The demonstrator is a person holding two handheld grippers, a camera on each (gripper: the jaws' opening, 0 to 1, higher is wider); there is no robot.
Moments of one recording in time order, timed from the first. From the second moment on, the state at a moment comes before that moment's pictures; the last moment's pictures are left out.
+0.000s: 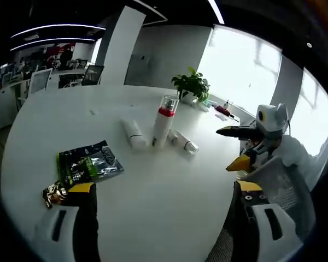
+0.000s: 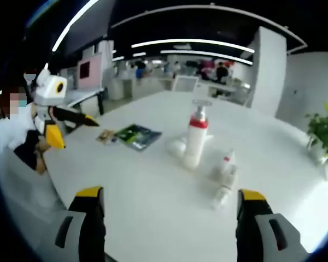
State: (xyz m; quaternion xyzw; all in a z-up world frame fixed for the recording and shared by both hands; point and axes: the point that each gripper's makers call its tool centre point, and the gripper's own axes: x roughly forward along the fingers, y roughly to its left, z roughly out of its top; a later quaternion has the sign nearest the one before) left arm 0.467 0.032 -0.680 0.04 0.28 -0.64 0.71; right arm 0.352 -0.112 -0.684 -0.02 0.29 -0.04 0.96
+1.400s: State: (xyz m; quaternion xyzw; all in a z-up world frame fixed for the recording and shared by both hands) left arm 0.534 -0.099 -0.679 -0.02 0.35 -0.64 0.68; right arm 0.378 -0.114 -0.684 -0.03 0.28 -0.03 0.96
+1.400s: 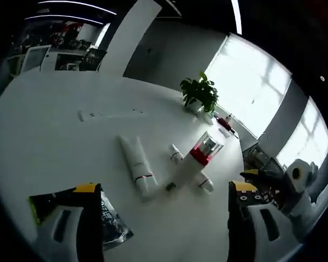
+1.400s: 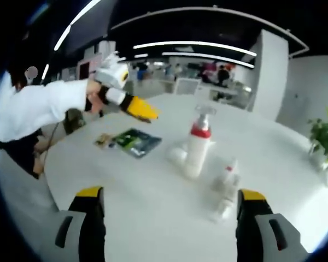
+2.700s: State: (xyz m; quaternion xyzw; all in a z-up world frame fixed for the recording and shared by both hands) left arm 0.641 -0.236 -0.747 -0.02 0.46 -0.57 0.68; right arm 0.372 -0.116 -0.690 -0.01 0.29 -0.03 0.96
